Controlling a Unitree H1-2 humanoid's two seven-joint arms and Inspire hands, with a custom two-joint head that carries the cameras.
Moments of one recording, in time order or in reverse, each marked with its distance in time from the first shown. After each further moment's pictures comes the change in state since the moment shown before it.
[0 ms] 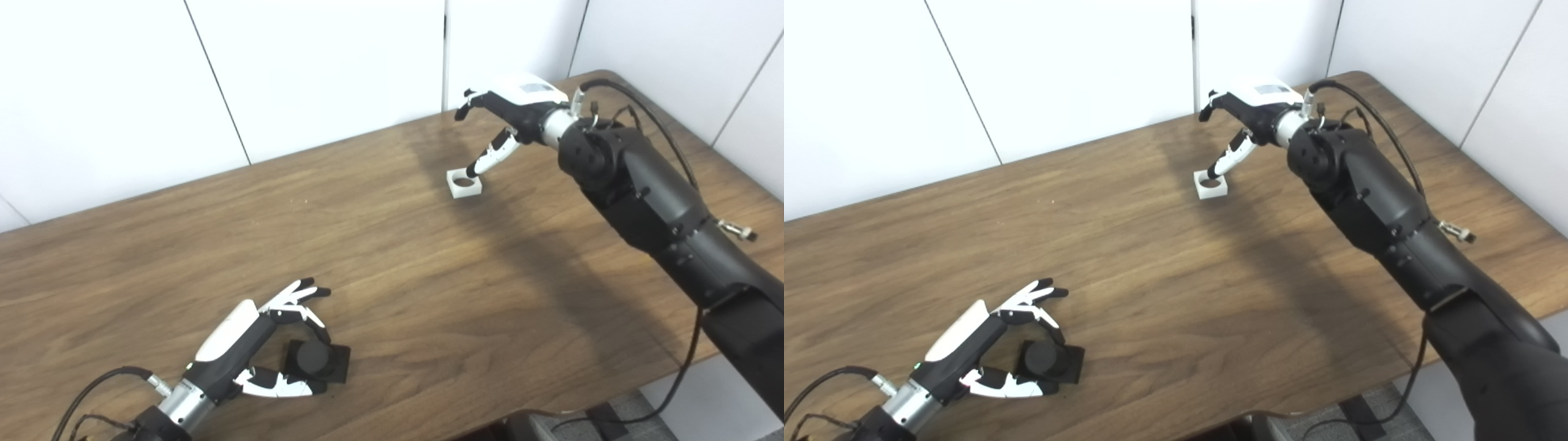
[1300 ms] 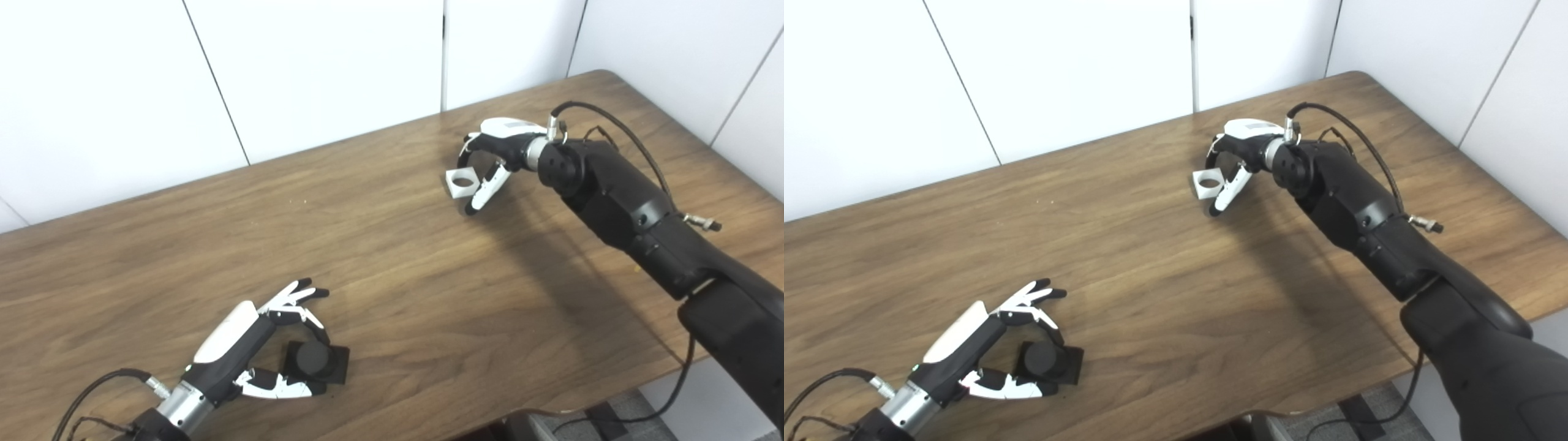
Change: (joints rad) left arm 0.012 0.000 0.004 -0.037 0.021 0.042 -0.007; right arm -0.026 0.043 0.065 0.240 0.035 -0.041 -0.004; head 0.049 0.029
